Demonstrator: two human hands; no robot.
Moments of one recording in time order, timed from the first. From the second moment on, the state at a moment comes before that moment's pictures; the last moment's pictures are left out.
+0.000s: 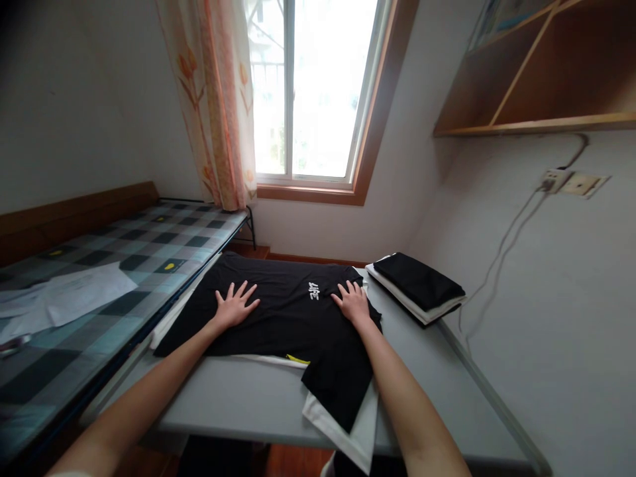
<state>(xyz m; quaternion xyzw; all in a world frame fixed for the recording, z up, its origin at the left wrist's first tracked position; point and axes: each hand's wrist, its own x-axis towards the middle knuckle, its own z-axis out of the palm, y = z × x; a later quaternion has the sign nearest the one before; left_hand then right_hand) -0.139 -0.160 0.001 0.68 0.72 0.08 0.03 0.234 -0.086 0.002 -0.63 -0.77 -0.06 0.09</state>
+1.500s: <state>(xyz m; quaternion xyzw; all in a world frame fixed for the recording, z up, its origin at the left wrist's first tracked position) -0.134 -0.154 -0.006 0.71 0.70 0.11 -0.02 0.235 -0.138 -0.006 -0.68 -0.70 0.00 0.22</state>
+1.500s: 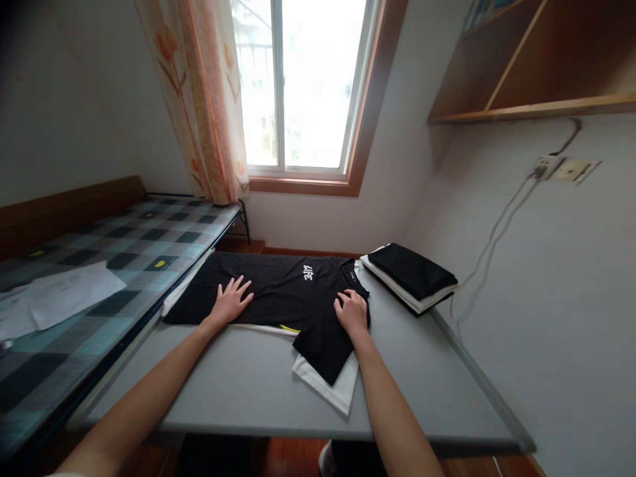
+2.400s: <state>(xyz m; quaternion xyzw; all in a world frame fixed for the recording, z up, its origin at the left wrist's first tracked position) -0.158 -0.151 -0.001 0.65 0.76 0.11 -0.01 0.250 -0.139 -0.010 -0.67 -0.69 0.05 0.27</state>
